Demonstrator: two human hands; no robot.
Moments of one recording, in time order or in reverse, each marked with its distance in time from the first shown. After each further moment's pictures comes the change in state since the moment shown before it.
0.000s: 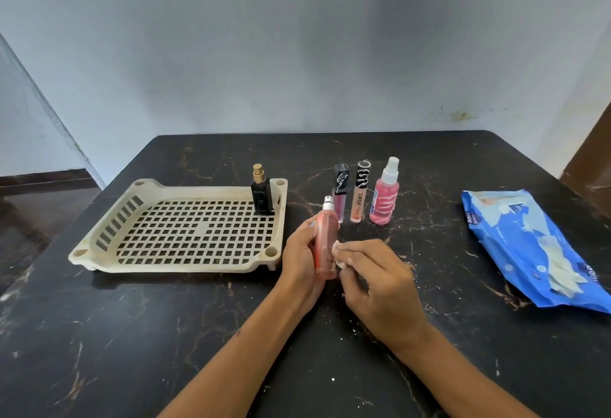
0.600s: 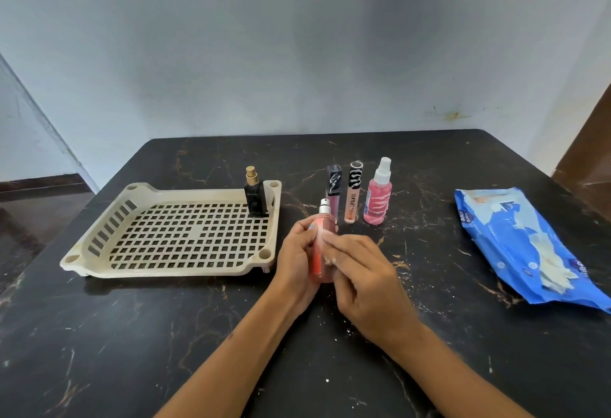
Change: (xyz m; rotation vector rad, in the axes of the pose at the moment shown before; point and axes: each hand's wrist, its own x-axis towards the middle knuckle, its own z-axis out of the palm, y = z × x) left_hand -0.002 0.002 0.000 -0.046 -0.040 -0.012; right_hand 0.002 0.000 0.001 0.025 -0.125 -0.004
